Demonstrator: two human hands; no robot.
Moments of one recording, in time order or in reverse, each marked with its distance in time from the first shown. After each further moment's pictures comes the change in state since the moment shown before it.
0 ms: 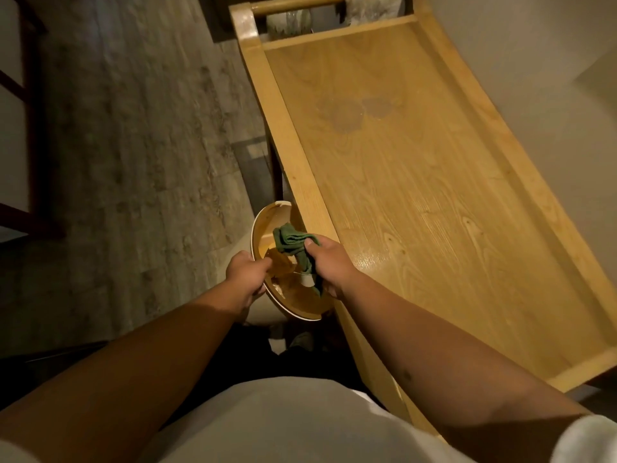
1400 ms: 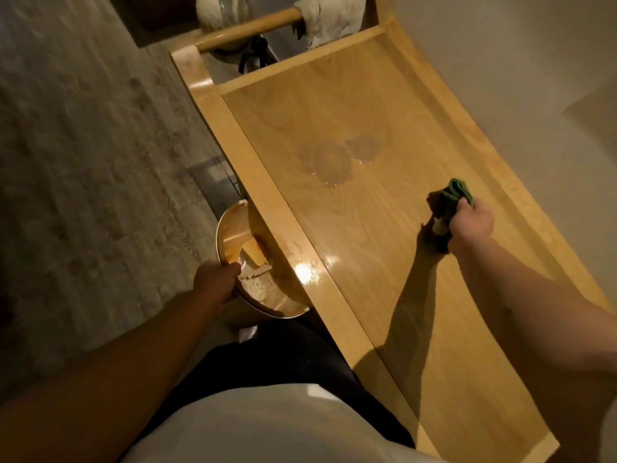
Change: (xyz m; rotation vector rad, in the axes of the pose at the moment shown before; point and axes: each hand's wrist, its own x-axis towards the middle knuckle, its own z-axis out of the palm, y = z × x) left_hand 0.160 0.137 -0.036 0.101 -0.111 -0.100; right_hand 0.107 -0.169 -0.195 0.022 1.075 -0.002
